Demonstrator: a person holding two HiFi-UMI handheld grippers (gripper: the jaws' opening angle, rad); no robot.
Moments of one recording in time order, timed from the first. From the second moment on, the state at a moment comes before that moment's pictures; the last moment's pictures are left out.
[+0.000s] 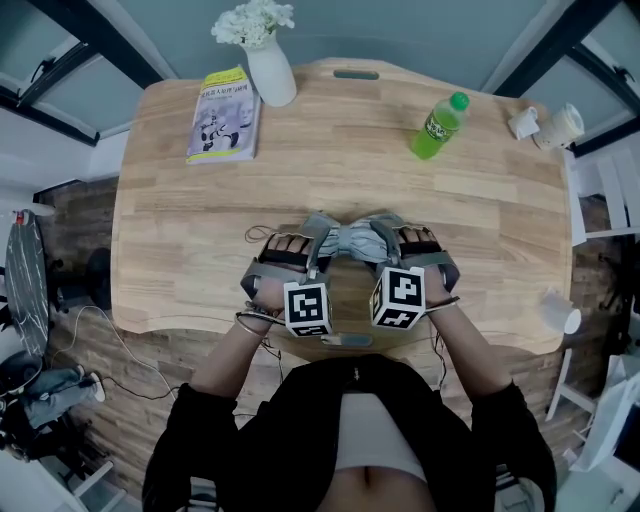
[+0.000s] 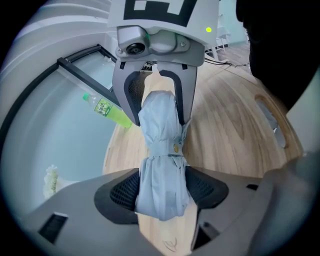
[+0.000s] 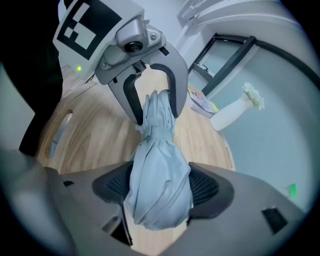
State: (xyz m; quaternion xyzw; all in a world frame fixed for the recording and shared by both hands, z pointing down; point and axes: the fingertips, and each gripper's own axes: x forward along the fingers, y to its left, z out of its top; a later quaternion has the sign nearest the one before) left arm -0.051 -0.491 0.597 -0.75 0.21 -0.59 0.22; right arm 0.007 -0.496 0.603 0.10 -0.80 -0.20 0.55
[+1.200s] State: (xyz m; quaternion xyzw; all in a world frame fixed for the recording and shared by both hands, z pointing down) left arm -0.060 -0.444 0.468 -0.81 0.48 -0.31 0.13; right arm -0.007 -0.434 0.461 0.36 -0.90 -0.11 0.24
